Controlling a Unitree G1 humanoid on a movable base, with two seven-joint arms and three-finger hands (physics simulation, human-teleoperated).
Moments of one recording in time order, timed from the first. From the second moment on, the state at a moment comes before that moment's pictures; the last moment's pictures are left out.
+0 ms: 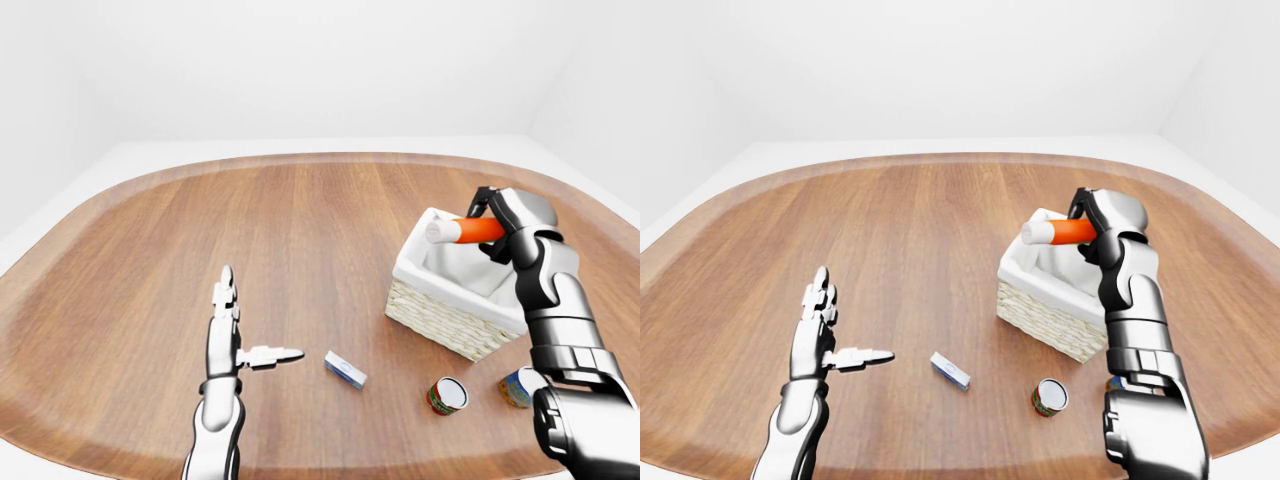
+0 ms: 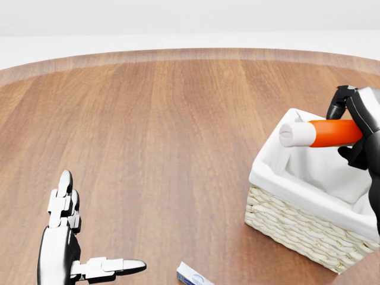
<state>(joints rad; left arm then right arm) 0.19 0.00 -0.02 -0.12 0.12 -0.09 0.10 -0.63 -0.52 -0.17 0.46 -1.00 0.09 0.18</state>
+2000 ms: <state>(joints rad) 0.20 0.00 -0.03 -0.13 0.11 -0.09 0.08 -0.90 -0.54 -0.04 1.18 -0.92 0.09 -0.21</state>
